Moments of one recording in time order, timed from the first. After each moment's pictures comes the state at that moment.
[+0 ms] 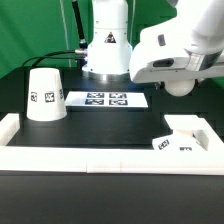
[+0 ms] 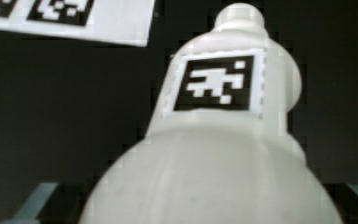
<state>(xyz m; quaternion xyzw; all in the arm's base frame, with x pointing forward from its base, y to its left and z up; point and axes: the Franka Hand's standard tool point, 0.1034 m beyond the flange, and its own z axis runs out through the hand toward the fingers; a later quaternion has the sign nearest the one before) 0.491 0.117 0.074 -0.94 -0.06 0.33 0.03</state>
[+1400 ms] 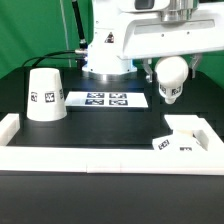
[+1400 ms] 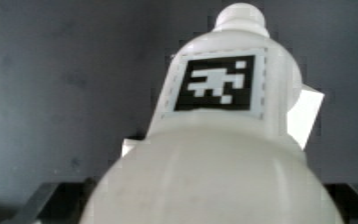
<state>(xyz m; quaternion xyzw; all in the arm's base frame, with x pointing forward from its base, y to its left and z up) 0.531 0.088 0.111 -0.99 -0.12 -0.01 0.03</state>
